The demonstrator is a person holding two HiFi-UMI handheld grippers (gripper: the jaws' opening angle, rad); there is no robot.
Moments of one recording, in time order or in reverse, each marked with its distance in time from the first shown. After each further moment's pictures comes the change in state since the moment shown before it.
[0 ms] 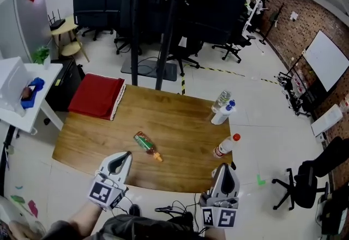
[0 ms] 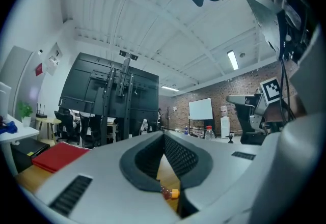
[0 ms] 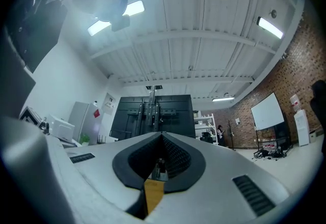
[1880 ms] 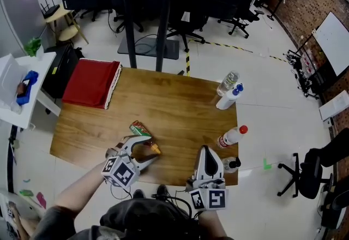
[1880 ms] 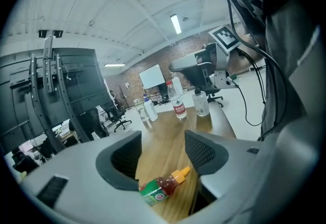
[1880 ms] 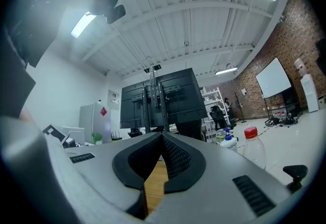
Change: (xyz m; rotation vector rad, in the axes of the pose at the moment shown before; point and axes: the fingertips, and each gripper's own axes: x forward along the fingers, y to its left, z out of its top) left arm 0.139 -0.047 -0.132 0.514 0.348 -0.479; right arm 0.094 -0.003 -0.127 0.183 0.151 0.108
